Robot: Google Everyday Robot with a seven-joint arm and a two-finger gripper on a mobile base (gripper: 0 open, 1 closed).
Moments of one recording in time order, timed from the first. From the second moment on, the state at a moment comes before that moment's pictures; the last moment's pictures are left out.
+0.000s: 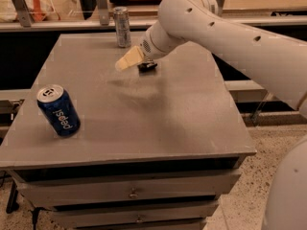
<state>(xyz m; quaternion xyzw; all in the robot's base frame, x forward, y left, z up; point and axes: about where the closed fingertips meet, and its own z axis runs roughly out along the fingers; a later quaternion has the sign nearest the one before) 0.720 0.014 0.858 -0.29 0.88 0.13 0.35</state>
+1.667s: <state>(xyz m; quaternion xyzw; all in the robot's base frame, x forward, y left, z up) 0.747 0.018 0.834 -0.27 0.89 0.13 0.34</state>
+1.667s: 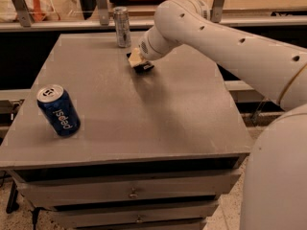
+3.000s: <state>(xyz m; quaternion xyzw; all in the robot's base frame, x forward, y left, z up) 0.714 0.033 0.922 -0.38 0.81 0.19 0.40</state>
